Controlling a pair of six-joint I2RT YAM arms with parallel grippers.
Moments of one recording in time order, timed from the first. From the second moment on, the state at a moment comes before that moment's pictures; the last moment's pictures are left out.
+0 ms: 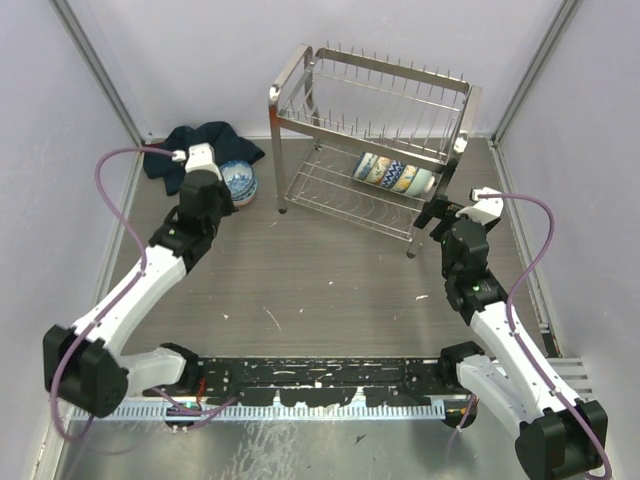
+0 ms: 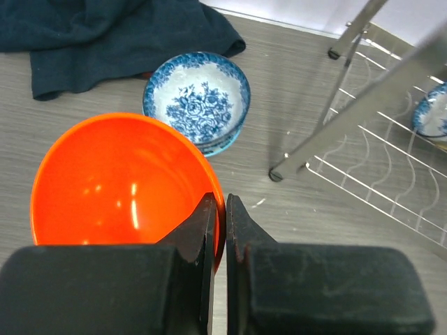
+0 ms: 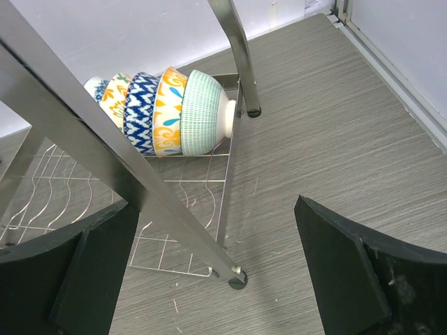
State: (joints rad) left arm -0.44 1.15 0.93 -0.14 -0.42 -0.34; right arm 0.25 0.79 0.56 0.07 0.46 0.35
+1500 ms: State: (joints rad) left arm -0.27 1.88 1.50 -0.19 -0.22 -0.31; right arm 0.26 0.77 0.56 0.07 0.47 0.35
